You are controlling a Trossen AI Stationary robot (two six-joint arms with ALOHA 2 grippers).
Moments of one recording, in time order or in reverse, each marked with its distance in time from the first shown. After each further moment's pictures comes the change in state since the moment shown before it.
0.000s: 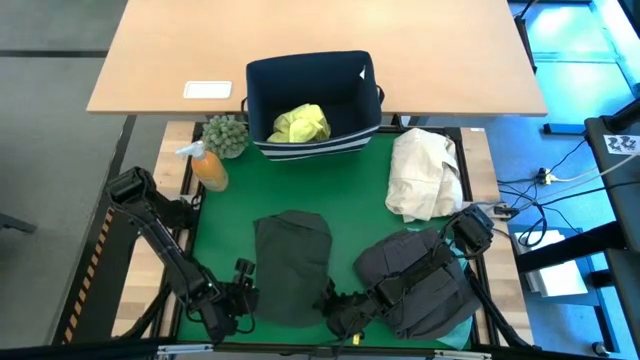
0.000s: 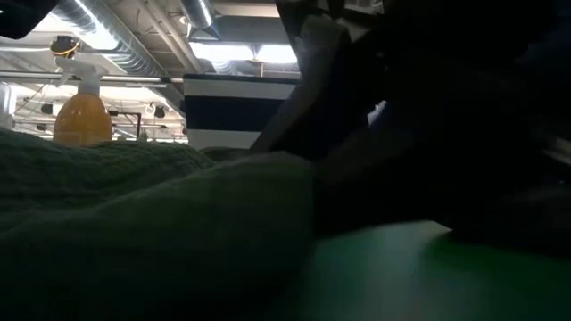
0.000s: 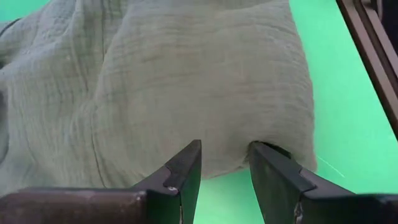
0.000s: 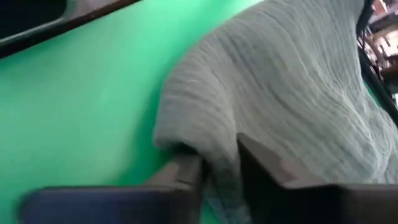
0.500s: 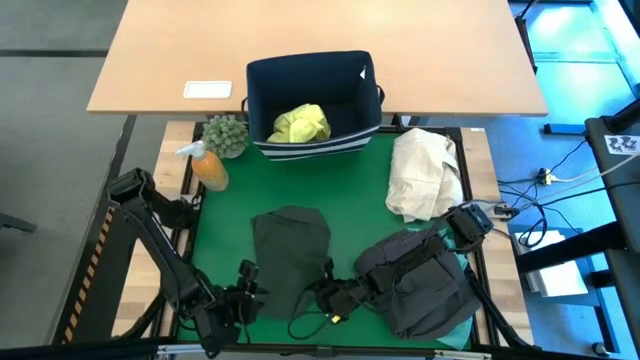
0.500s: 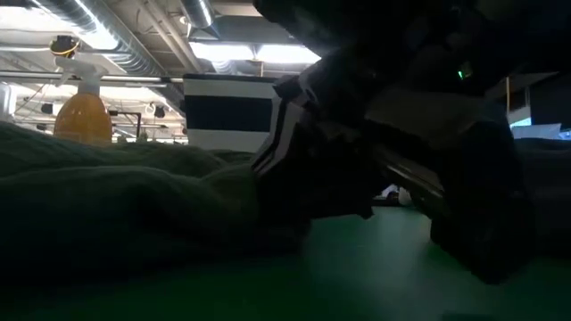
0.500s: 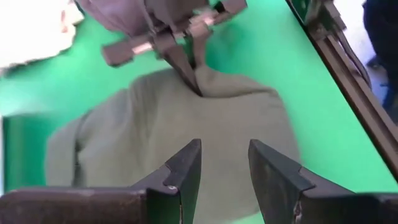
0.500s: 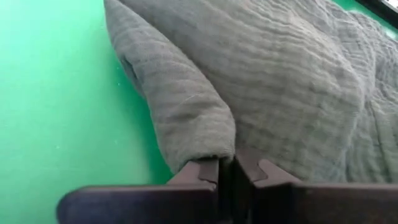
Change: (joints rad) left arm -0.012 0.020 0.215 -0.119 -0.171 0.160; right arm -0.086 -0.006 -0.004 -0.019 0.012 0.350
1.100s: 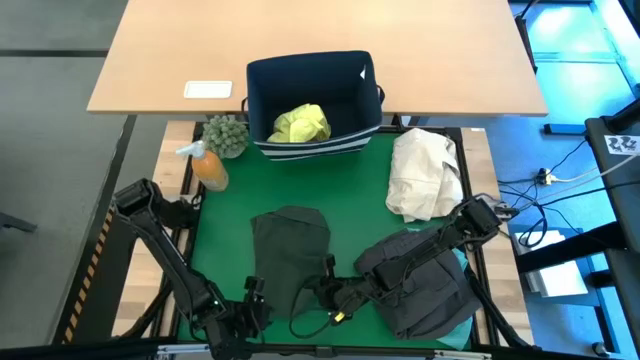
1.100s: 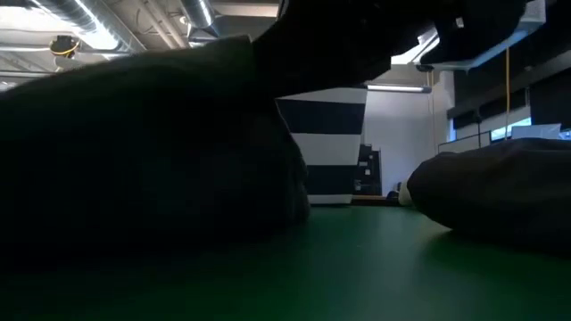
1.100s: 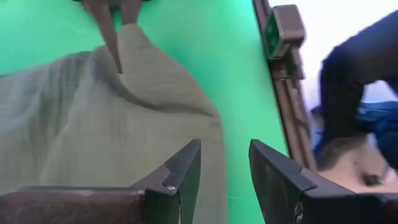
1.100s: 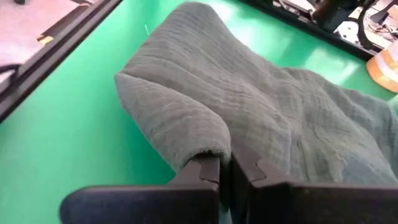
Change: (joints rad) left arm 0.008 0.107 0.000 0.208 0.087 -0.274; right arm 0.000 -0.137 0.001 -0.026 0.002 0.031
